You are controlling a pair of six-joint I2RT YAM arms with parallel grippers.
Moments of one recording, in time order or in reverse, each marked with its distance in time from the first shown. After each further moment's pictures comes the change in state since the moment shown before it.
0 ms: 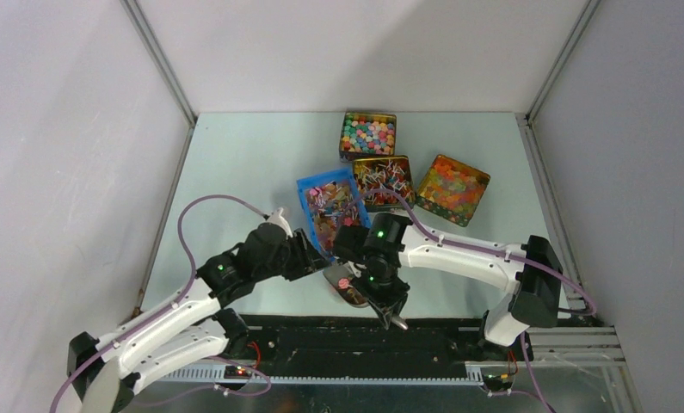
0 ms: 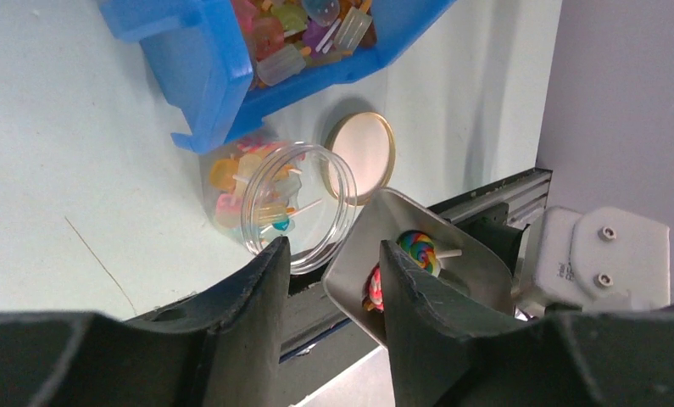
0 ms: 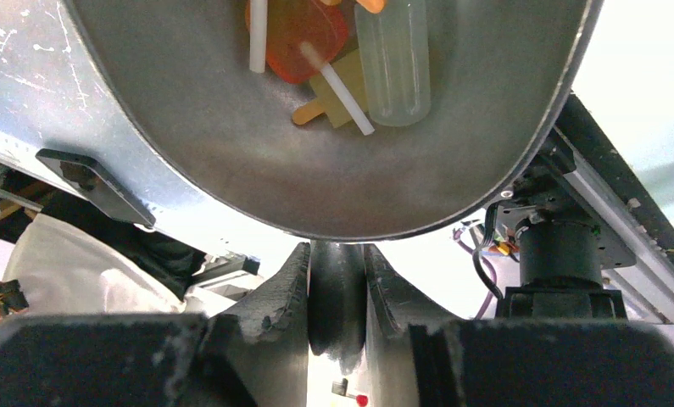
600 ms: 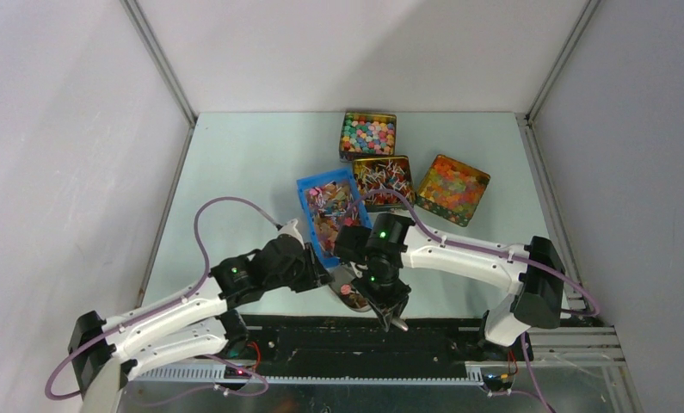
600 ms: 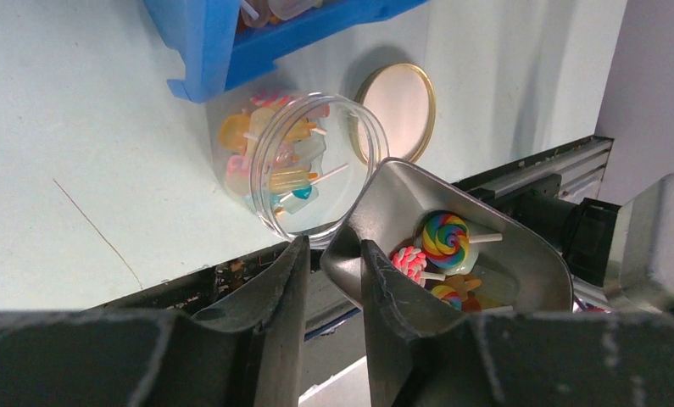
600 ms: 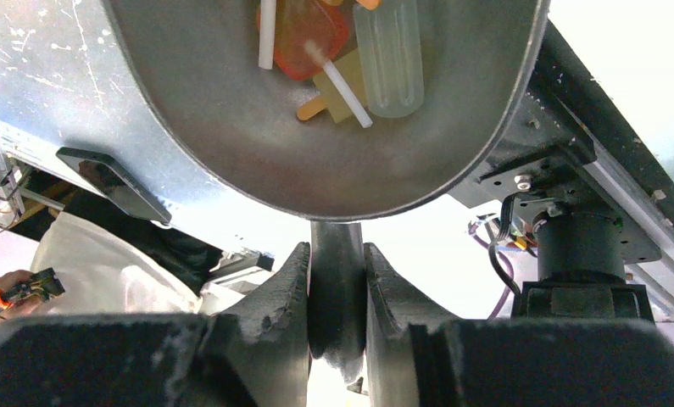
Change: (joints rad) left arm -0.163 0.049 -0.021 -0.022 -0.090 -0.047; right arm 0.005 -0.014 -0.010 0.000 -0.026 0.041
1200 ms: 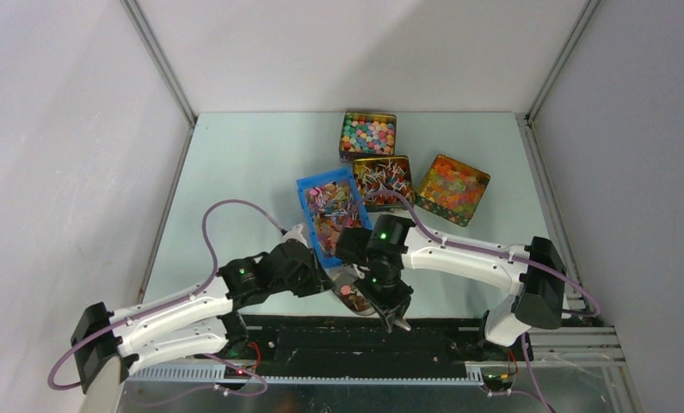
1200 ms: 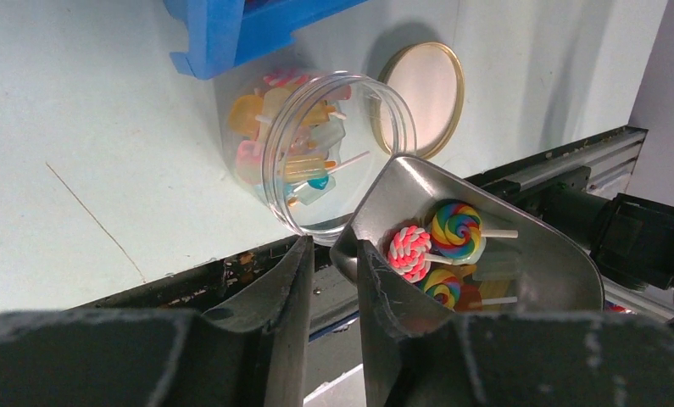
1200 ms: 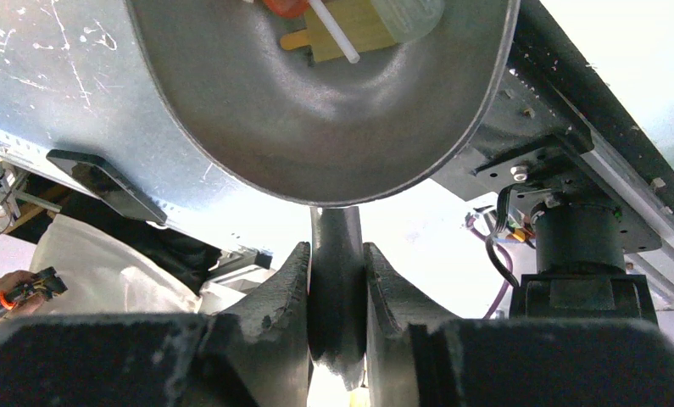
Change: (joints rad) left arm -0.053 0.049 -0.024 0.017 -0.019 -0.026; right arm 0.003 -0.008 -0.018 -0.009 0.009 0.014
